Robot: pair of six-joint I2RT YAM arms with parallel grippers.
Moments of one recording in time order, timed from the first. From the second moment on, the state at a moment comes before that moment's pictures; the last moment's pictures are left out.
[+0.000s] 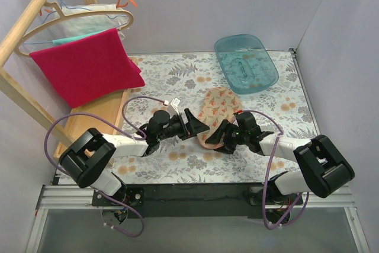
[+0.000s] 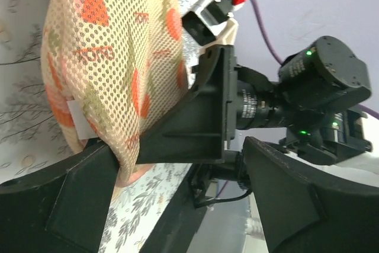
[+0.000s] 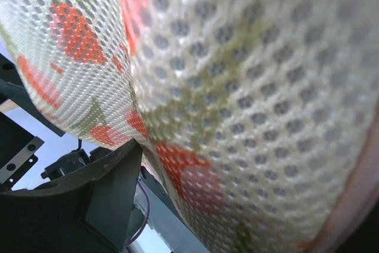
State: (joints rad) left arm -0.74 1.51 0.51 0.74 0.35 -1.12; right arm 0.56 1.36 0.41 0.17 -0.45 1.10
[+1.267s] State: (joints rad) left arm -0.82 1.24 0.36 0.31 0.09 -0.91; right arm 0.55 1.37 0.44 0.15 -0.44 1.10
